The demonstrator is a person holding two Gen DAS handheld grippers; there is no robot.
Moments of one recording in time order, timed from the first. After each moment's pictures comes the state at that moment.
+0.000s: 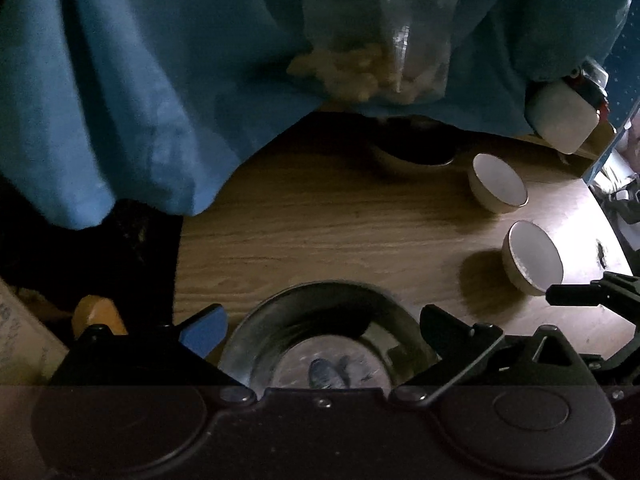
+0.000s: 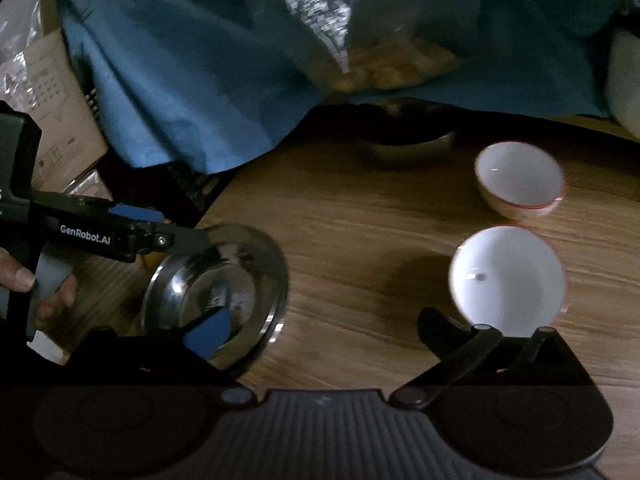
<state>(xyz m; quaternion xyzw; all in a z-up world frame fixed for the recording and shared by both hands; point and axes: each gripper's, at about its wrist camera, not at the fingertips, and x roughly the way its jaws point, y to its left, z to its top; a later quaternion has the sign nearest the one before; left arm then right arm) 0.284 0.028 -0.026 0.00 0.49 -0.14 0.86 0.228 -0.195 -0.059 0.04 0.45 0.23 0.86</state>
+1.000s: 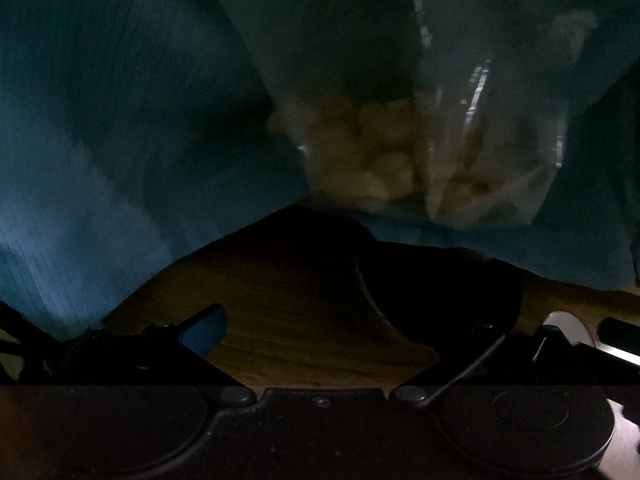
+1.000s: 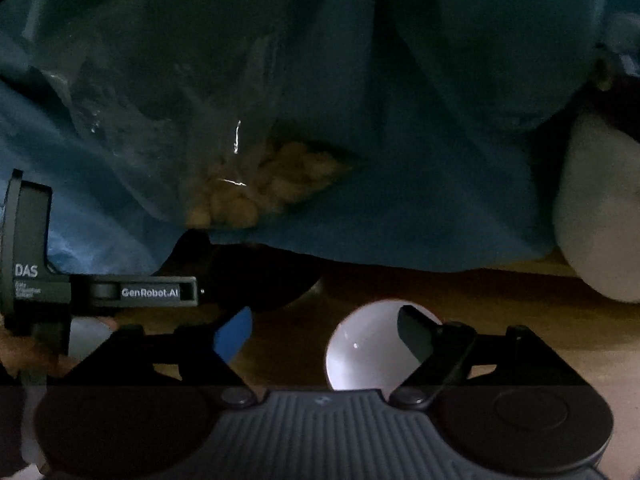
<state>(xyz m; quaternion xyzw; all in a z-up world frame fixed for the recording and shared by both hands) 0.410 -0.061 -0.063 -0.07 0.46 0.02 0.89 0.373 -0.260 -0.052 0.05 0.40 0.19 0.90</state>
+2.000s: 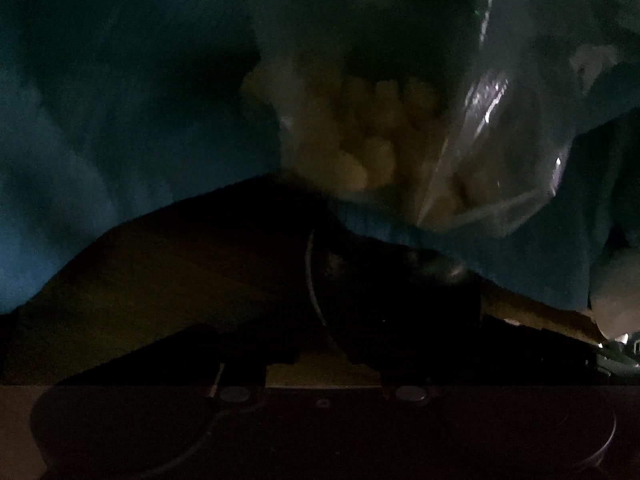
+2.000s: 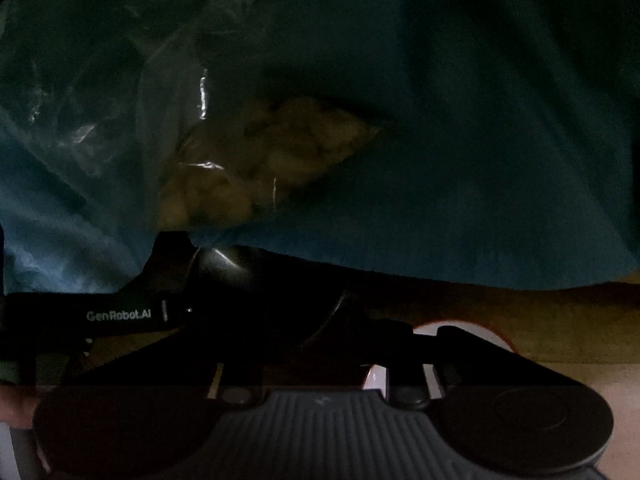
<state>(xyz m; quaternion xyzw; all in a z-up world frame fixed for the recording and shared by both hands) 0.425 -0.027 -0.076 -0.17 0.50 -0.05 0.85 0.421 -0.228 -0.086 0.07 0.46 0.19 0.87</state>
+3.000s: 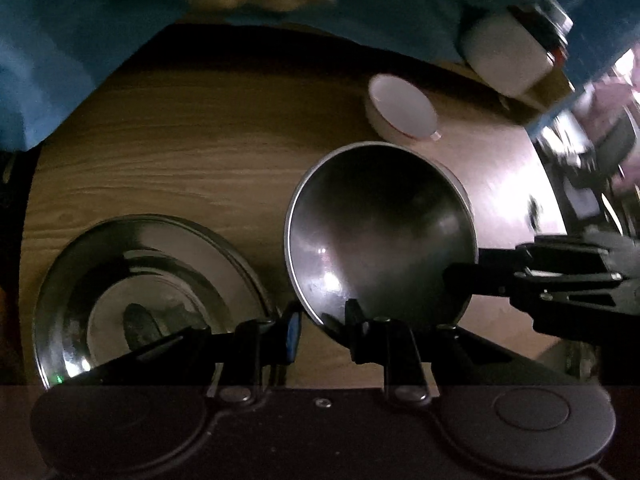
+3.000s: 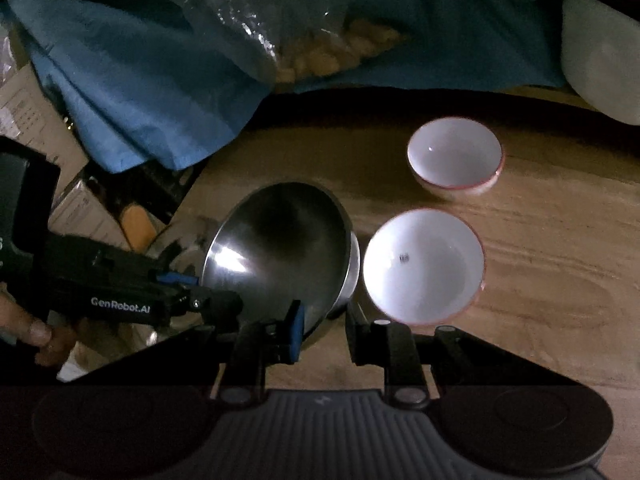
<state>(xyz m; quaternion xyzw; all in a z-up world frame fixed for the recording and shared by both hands) 0.270 -0.032 -0.057 -0.04 0.59 -0.22 0.77 0.253 -0.252 -0.053 0.06 0.51 0.24 0.82</state>
